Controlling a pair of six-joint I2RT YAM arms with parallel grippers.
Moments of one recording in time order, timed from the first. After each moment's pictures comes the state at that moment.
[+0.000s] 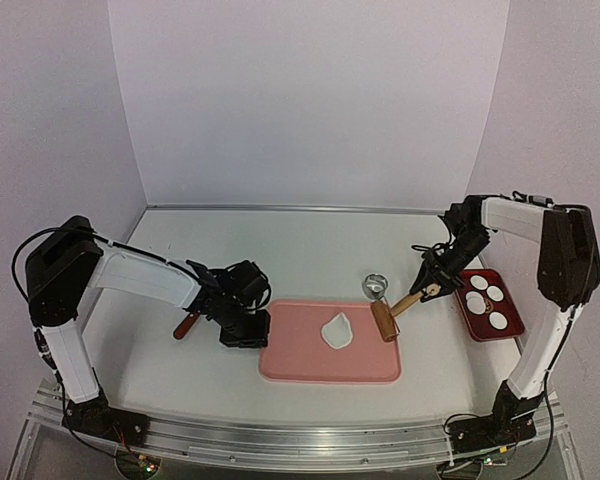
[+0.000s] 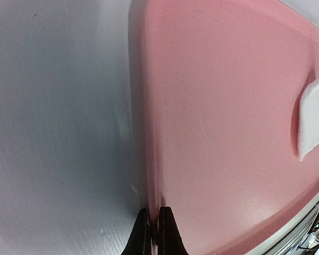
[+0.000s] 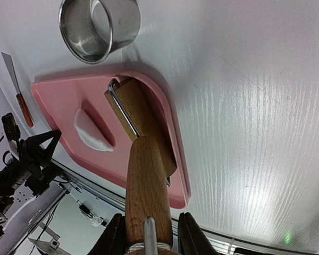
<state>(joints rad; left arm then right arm) -0.94 1.82 1.03 -0.36 0.12 -0.88 0.13 1.86 1.40 -1.19 -0.61 0.29</state>
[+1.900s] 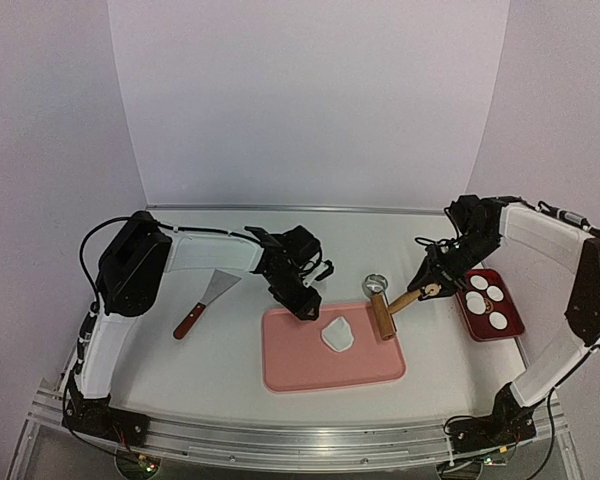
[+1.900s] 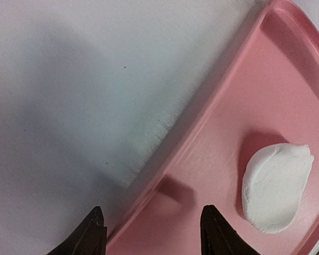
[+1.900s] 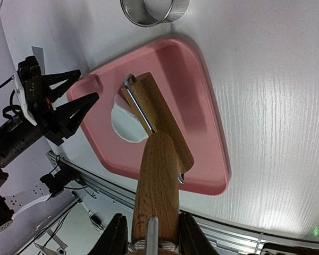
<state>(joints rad) -0.91 2.25 1.74 -0.63 0.14 -0.08 0.21 1.58 1.24 -1.08 -0.63 0.50</state>
